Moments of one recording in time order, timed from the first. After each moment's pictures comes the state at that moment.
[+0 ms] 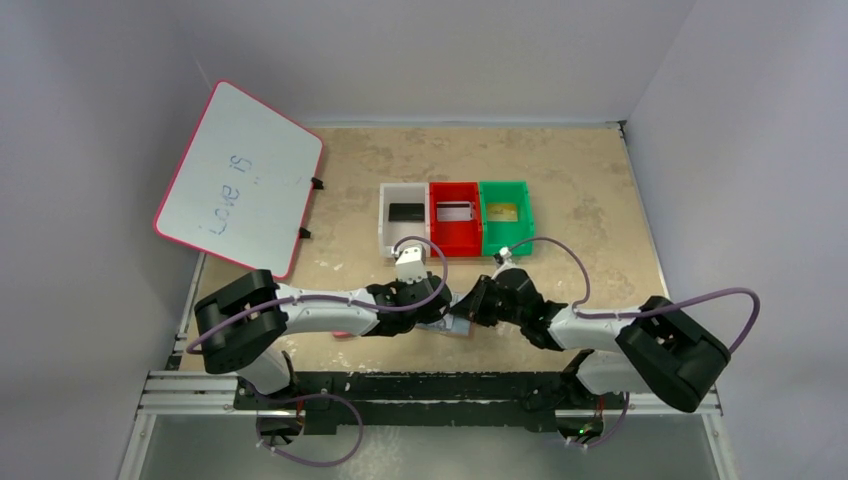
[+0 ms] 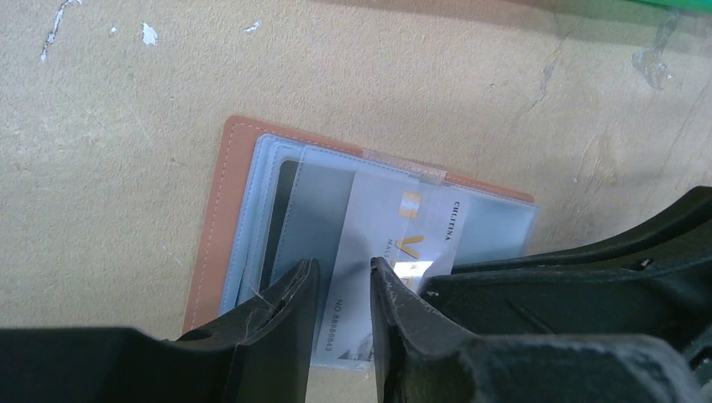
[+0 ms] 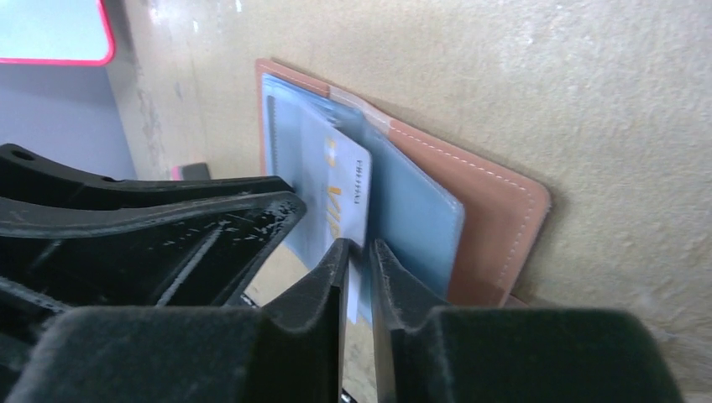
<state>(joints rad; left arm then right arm) -1.15 1.58 0.79 -0.17 -0.53 -1.15 0.75 1.28 0.24 0.42 -0.12 1.09</state>
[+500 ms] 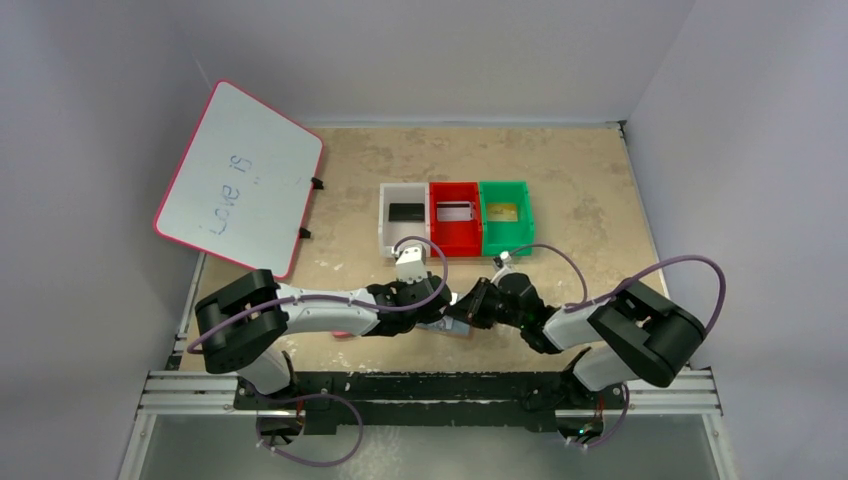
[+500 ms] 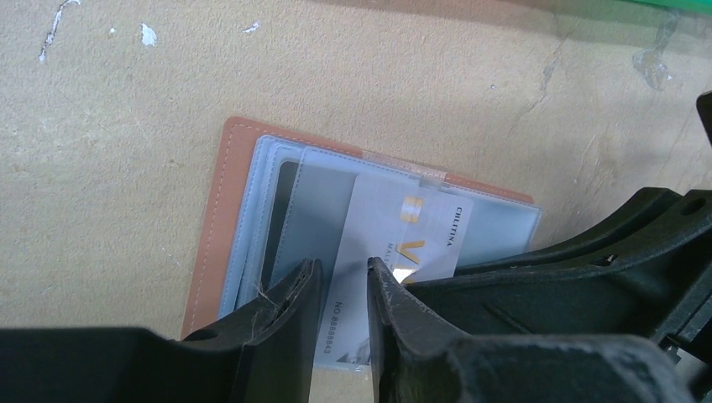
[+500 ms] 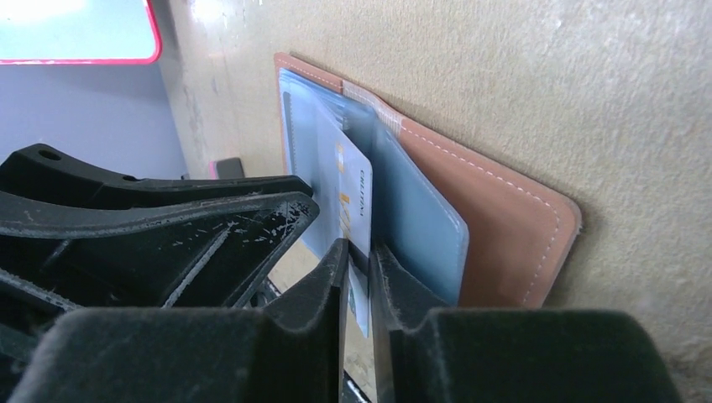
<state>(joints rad) -1.15 1.59 0.79 -0.16 -0.53 -1.15 0.73 1.44 0.18 0.71 -0.20 1.18</state>
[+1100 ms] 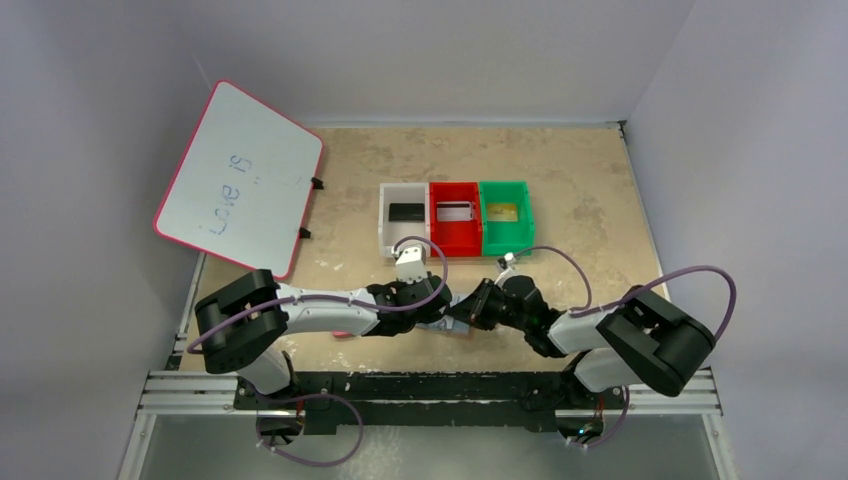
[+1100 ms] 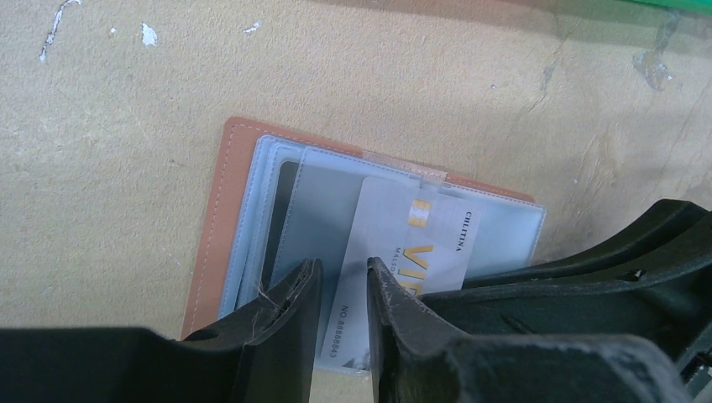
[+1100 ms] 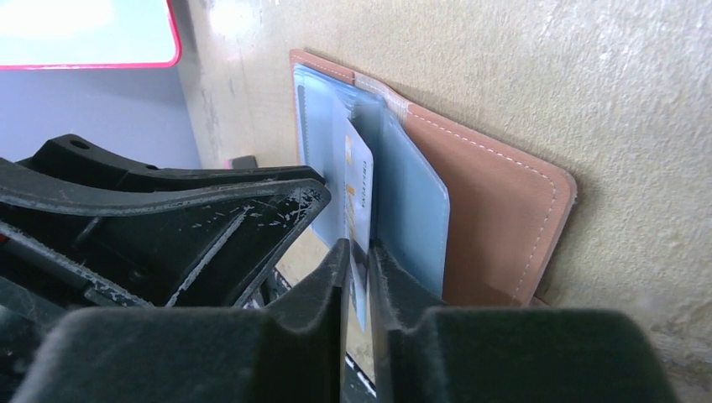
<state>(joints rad) -1.15 1.59 0.79 -0.17 -0.53 -1.15 0.73 1.40 0.14 0.73 -0.20 1.22</state>
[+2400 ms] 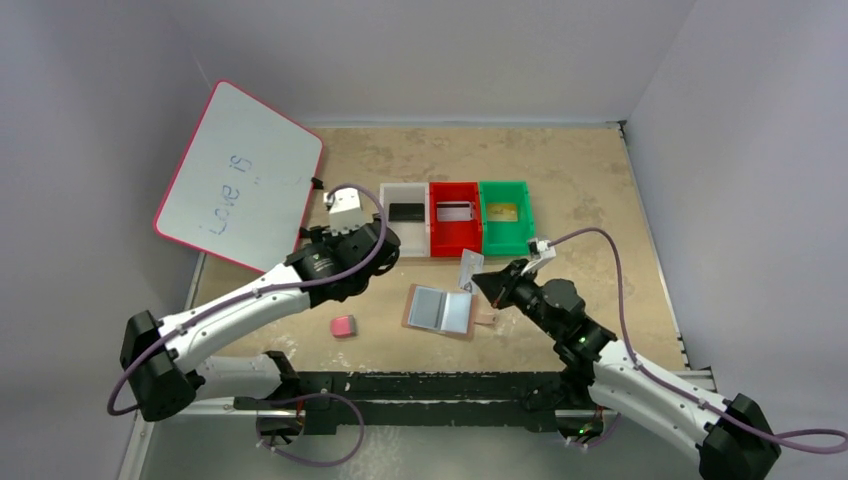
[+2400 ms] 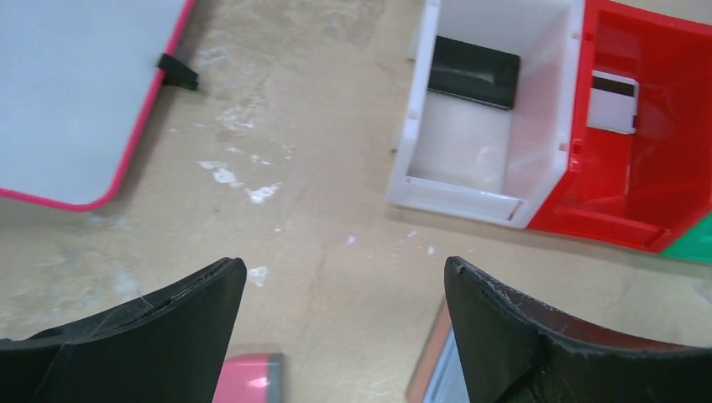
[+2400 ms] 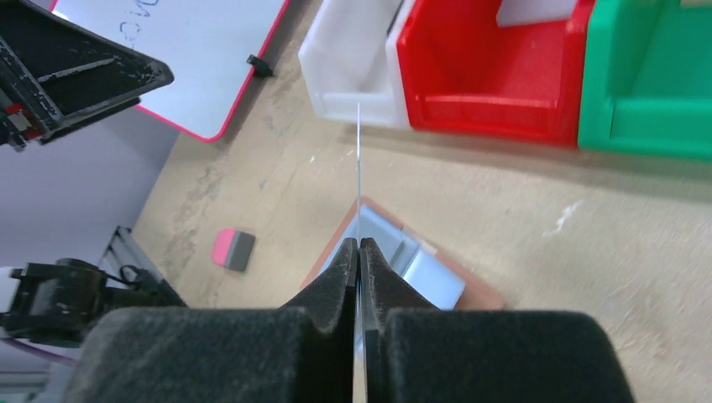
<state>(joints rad) -0.92 1.22 1.01 -0.72 -0.80 -0.90 0.73 0.64 0.17 0.27 0.06 0.72</state>
